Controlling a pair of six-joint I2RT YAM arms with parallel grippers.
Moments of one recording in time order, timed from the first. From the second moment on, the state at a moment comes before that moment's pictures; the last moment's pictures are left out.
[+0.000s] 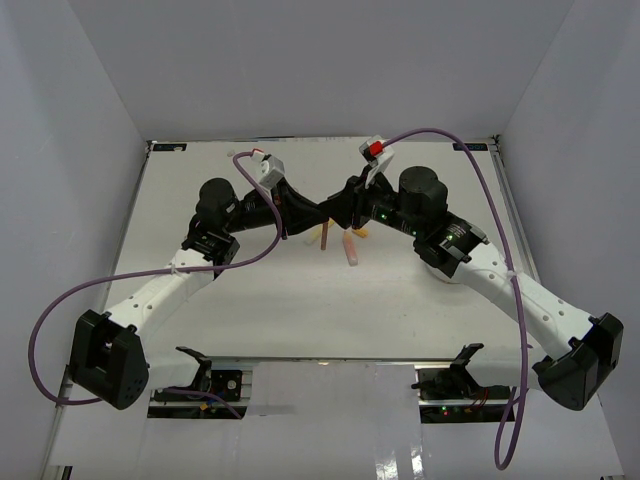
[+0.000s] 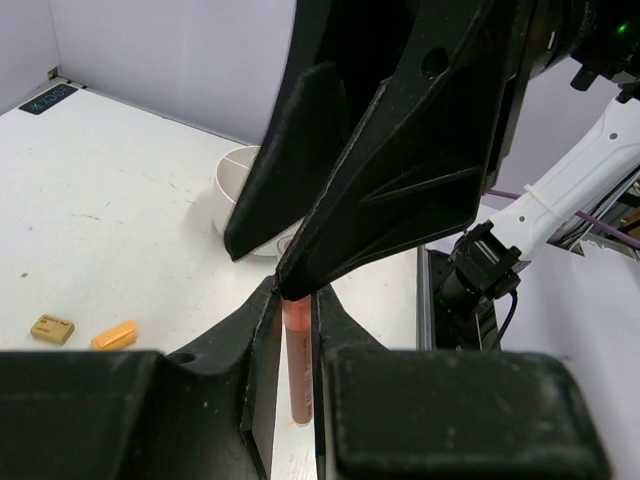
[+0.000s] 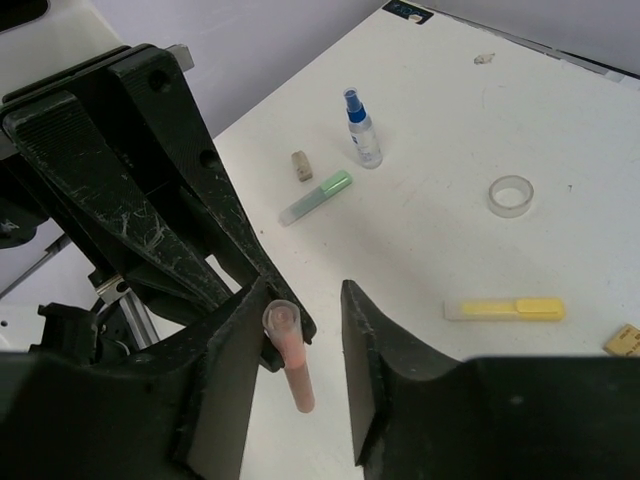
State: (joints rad) left arm -0.47 1.25 0.91 0.50 0.90 -0.36; right arm 0.77 1.22 1.18 -0.09 -0.25 0.28
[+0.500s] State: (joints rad) left arm -0.47 1.26 0.91 0.51 0.89 -0.39; right arm 0.77 1.21 1.18 -0.09 -0.25 0.28
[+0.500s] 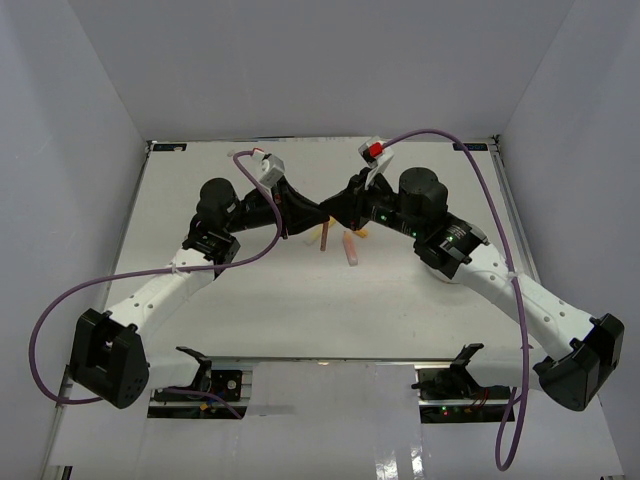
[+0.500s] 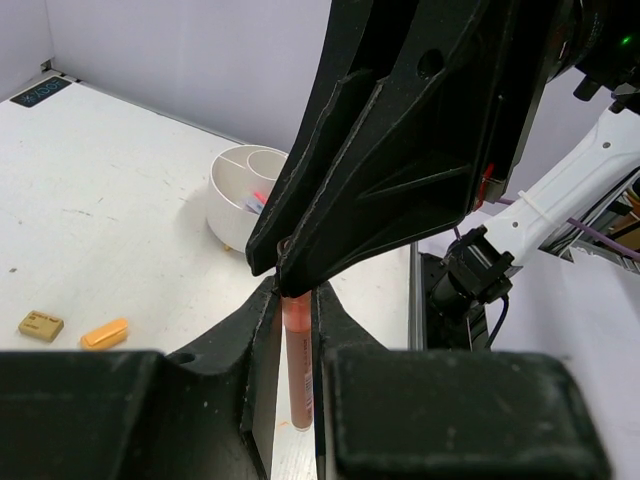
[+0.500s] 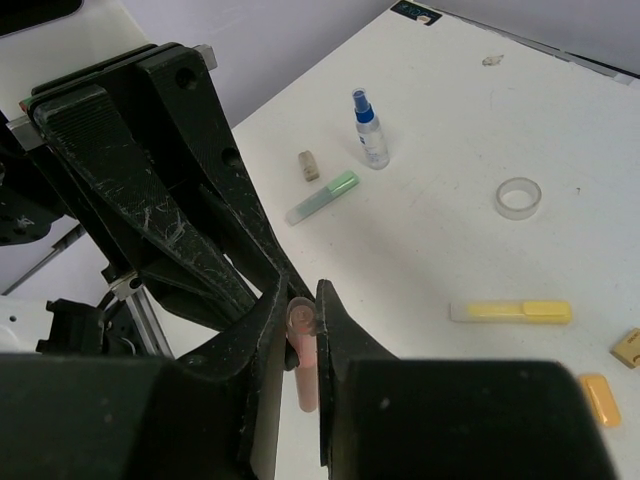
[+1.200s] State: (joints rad) left arm -0.47 1.27 0.90 0.39 0.83 -0.39; right arm 0.76 1.17 1.10 -0.09 -0.06 0.18
